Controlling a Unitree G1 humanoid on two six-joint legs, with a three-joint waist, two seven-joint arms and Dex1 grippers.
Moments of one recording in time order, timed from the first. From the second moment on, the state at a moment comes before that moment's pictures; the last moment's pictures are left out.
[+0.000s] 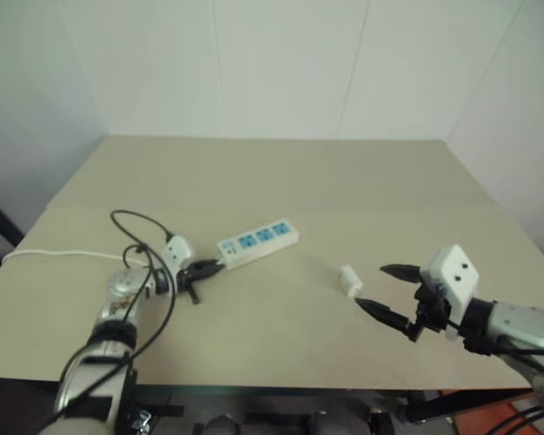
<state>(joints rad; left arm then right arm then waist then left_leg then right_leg) -0.53 0.47 0.08 0.70 -0.12 -0.24 -1.11 0.03 -0.82 -0.26 -0.69 0.57 0.70 0.66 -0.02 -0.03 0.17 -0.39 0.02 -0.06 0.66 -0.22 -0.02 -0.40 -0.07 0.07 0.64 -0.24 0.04</state>
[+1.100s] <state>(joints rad) -0.12 0.62 0.14 -0.01 -0.47 0.20 -1.17 0.01 -0.79 -0.21 -0.60 0.49 0.63 0.70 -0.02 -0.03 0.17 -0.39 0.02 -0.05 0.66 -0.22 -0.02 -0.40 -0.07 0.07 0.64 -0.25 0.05</state>
